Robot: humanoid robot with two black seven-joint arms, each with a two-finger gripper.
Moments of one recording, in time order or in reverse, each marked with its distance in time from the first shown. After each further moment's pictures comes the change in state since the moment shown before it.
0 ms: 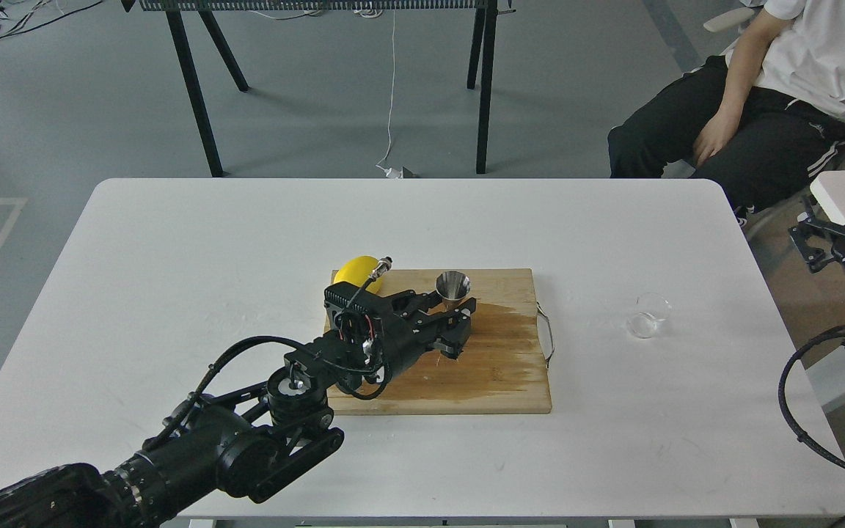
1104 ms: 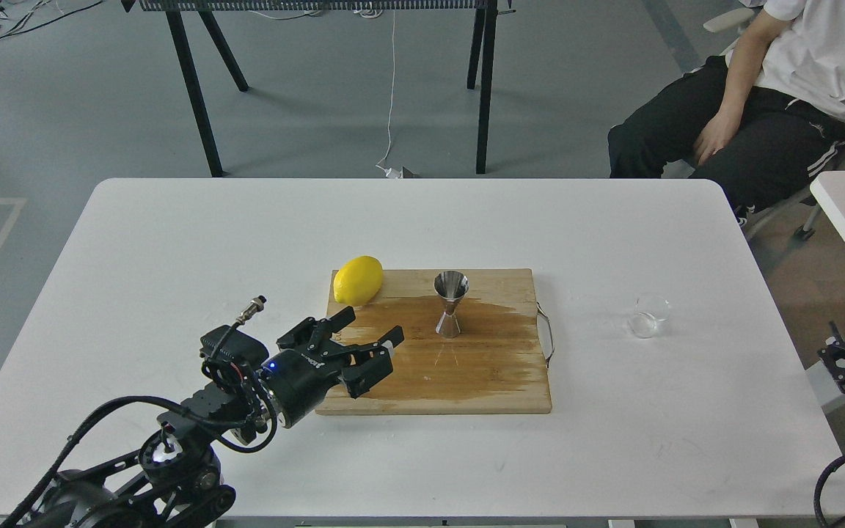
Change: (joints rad) left arm 0.303 0.372 -0.192 -0.442 -0.358 0.081 -0.173; right arm -0.287 -0.001 -0.023 -0.085 0.089 0.000 -0.017
